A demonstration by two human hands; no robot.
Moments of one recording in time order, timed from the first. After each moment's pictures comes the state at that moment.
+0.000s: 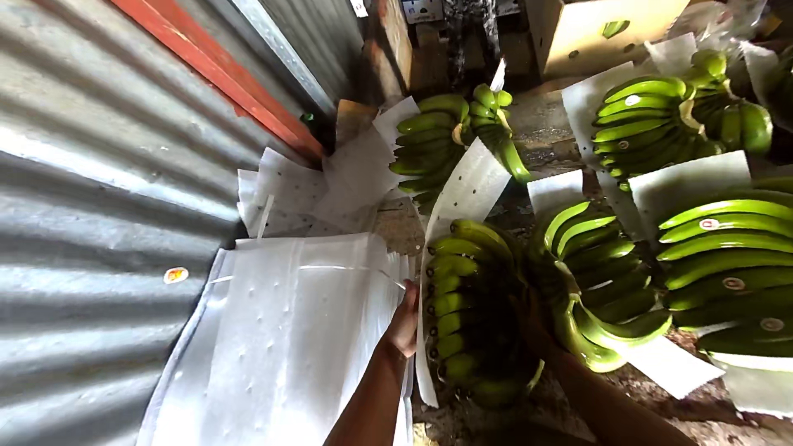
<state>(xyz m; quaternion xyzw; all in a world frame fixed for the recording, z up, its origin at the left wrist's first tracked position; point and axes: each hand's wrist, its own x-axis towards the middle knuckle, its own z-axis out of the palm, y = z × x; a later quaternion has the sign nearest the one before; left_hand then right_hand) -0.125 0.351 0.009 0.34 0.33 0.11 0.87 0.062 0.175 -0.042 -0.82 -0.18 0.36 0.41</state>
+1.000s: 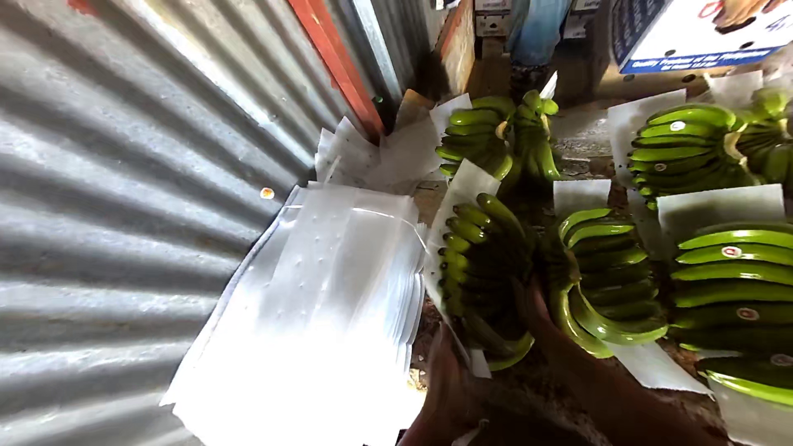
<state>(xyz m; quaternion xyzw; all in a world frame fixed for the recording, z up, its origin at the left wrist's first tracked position) -0.133 0.158 0.027 0.32 0.60 0.36 0.64 0.056 0.171 -0.015 -0.79 -0.20 0.42 0.40</state>
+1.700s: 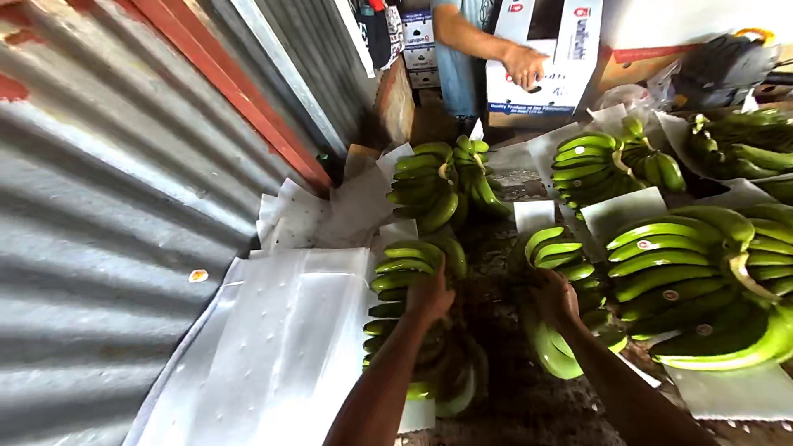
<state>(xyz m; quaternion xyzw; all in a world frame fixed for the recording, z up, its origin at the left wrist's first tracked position) -0.018 0.321 0.075 0.85 0.44 -0.19 0.23 0.154 0.138 0.031 -0.90 -0.22 0.26 0.28</state>
